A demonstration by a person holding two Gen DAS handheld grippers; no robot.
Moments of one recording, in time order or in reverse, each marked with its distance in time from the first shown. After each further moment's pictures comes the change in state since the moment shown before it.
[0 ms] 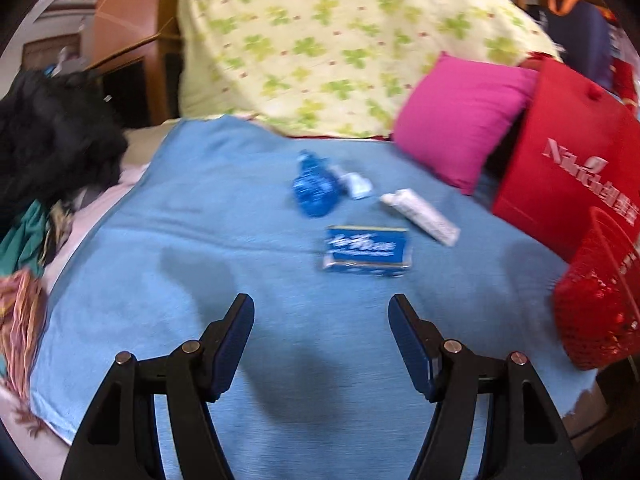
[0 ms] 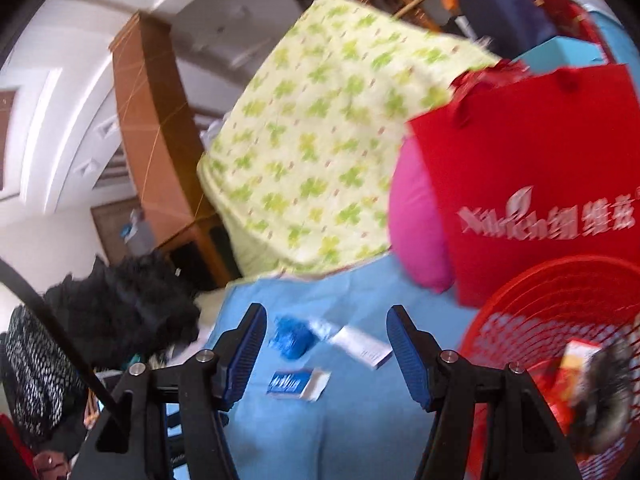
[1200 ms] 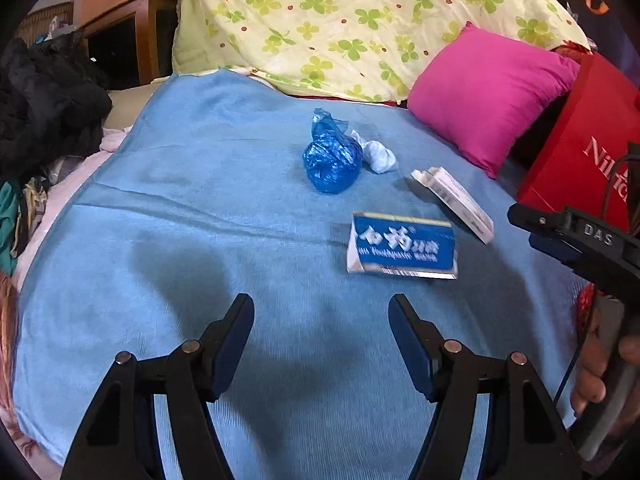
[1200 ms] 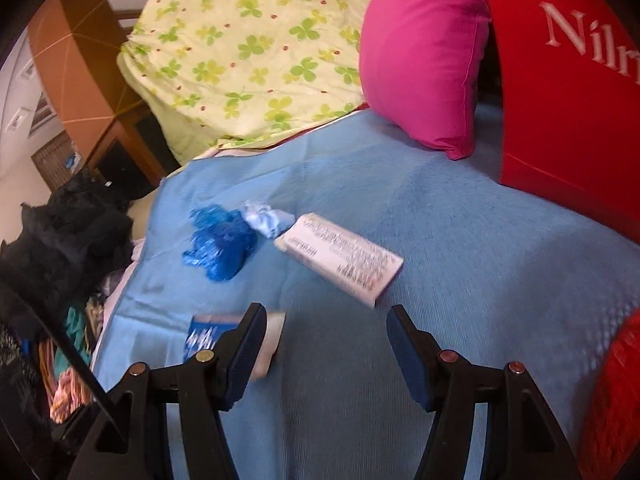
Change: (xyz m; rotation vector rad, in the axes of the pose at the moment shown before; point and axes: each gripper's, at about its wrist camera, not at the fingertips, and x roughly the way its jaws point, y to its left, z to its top) left arm 0.074 0.014 0.027 -0.028 0.147 -0.030; right arm 0.217 -0.037 -0.058 0.093 0.460 -0.157
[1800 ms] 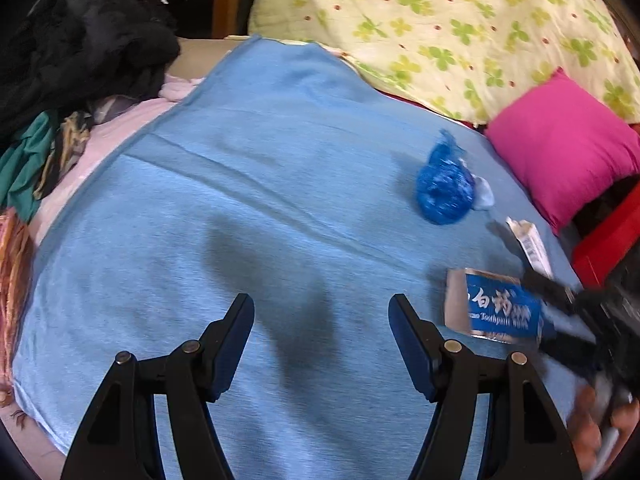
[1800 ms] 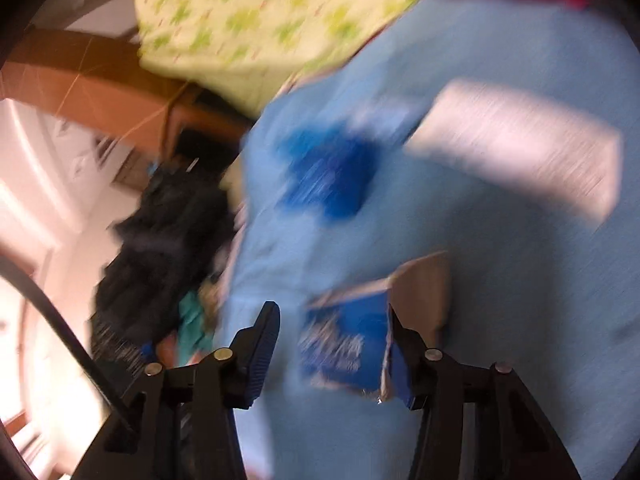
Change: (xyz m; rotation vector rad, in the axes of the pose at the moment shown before) left arm 0.013 0.086 0.019 -0.249 0.050 0.105; right arm 0.081 0.051 -0.022 0.194 0.366 0.552
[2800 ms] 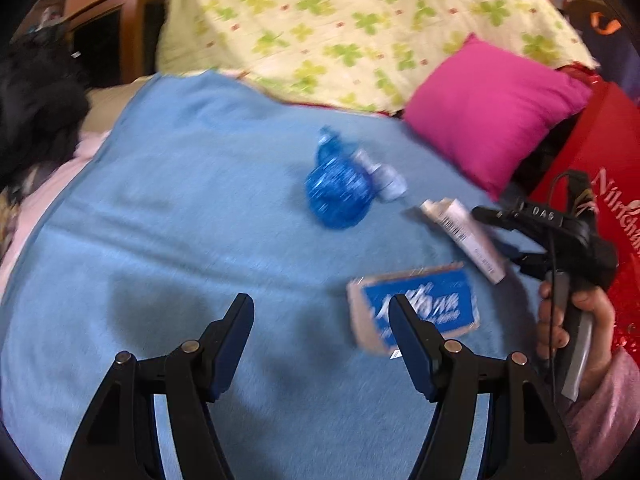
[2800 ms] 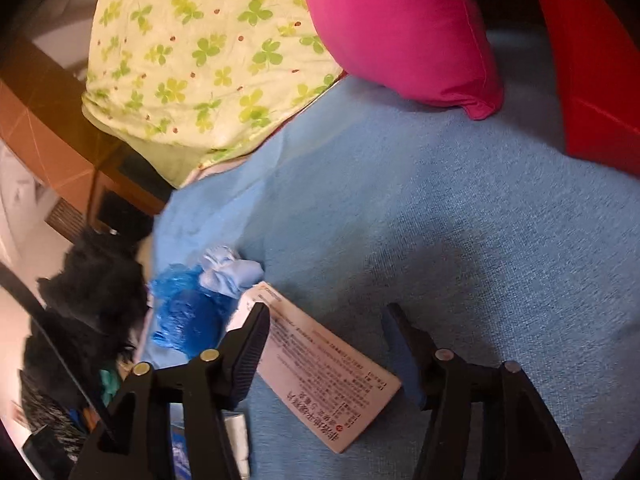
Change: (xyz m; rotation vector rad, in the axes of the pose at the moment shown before) left arm 0.010 -0.067 0.004 0.242 -0.062 -0.224; right arm -0.066 -0.076 0.078 0.027 -0.314 -0.351
